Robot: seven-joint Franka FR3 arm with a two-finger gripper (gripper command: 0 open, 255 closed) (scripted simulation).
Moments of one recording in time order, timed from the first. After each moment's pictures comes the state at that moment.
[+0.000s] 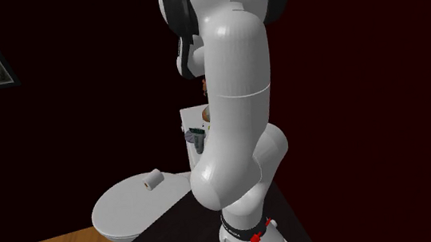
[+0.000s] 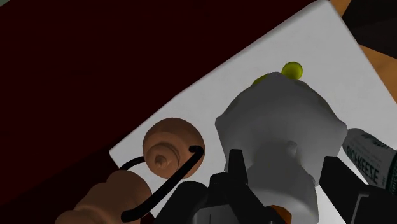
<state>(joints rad) -0.10 0.06 -0.57 -2.33 -0.15 2.55 -0.90</state>
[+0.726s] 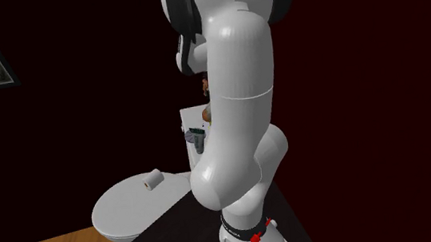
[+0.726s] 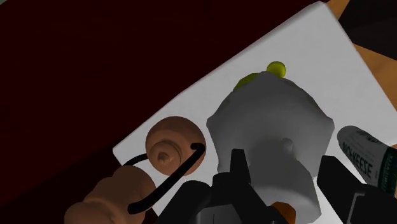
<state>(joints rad) -0.10 0.03 -0.57 -2.32 -0.17 2.51 -0.89</state>
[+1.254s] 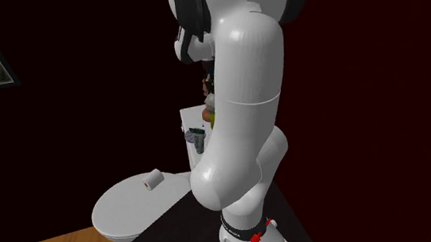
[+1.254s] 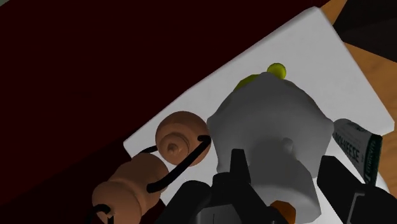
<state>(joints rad) -0.09 -0.05 -0.57 -2.27 -0.21 2.40 -0.87</state>
